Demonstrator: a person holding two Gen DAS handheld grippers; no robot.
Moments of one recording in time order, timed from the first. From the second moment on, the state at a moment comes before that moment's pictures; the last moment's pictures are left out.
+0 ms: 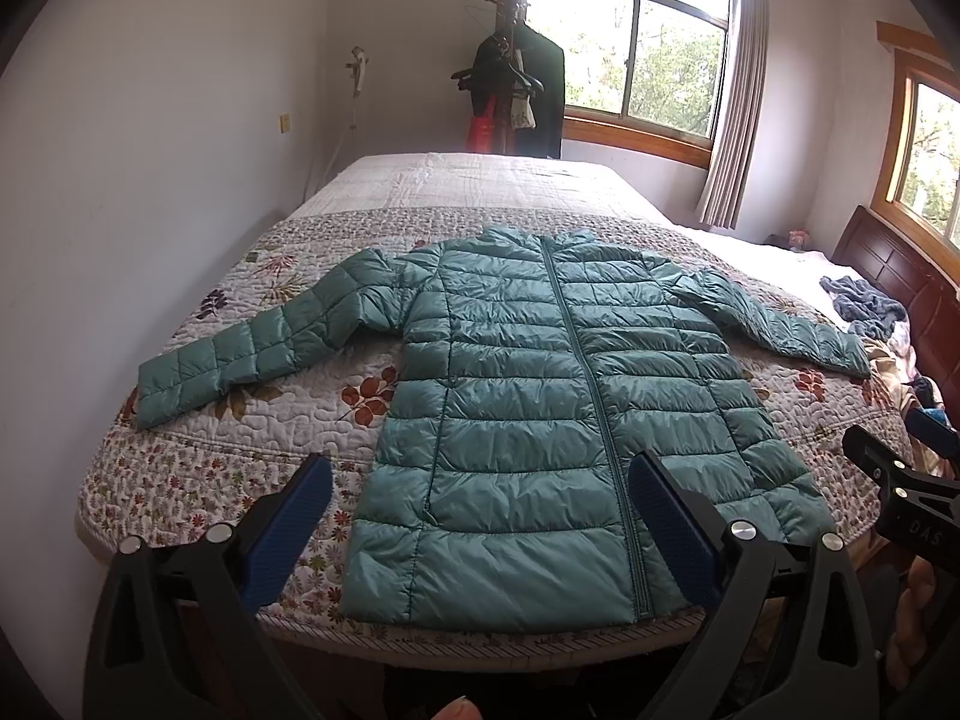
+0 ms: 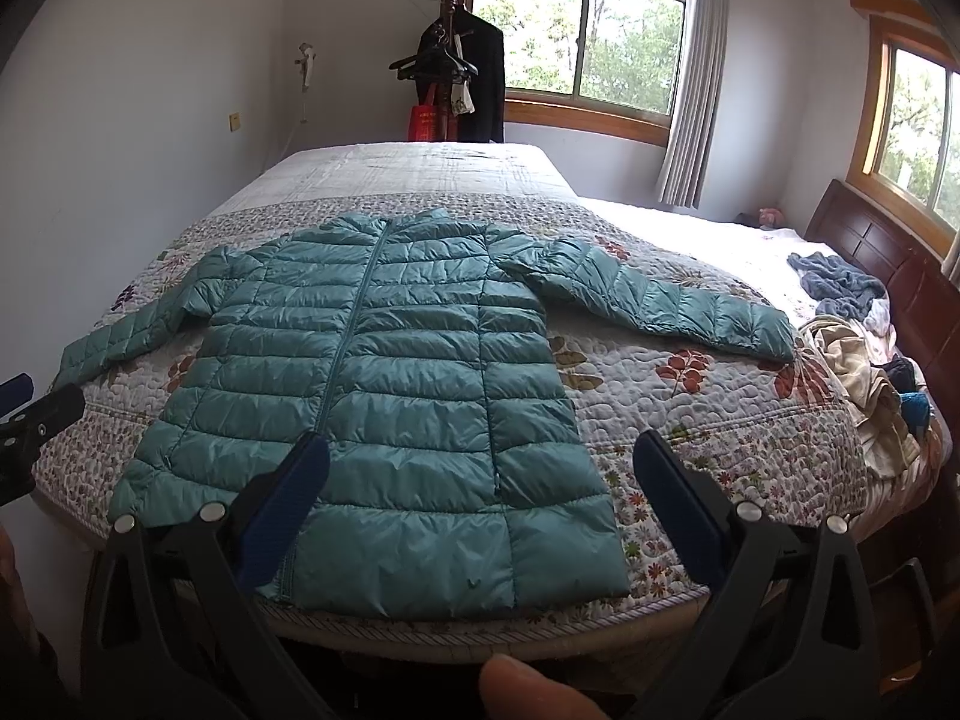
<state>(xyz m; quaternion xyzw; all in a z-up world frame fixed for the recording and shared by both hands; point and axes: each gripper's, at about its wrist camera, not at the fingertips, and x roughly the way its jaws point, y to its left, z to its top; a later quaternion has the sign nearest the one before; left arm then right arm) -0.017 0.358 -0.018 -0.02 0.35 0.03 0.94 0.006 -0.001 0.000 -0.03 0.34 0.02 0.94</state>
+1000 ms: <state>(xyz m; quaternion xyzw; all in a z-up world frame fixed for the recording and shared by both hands) -0.016 0.358 -0.019 -0.02 0.35 0.03 0.94 0.008 -0.003 -0.005 -0.03 0.35 0.01 0.94</state>
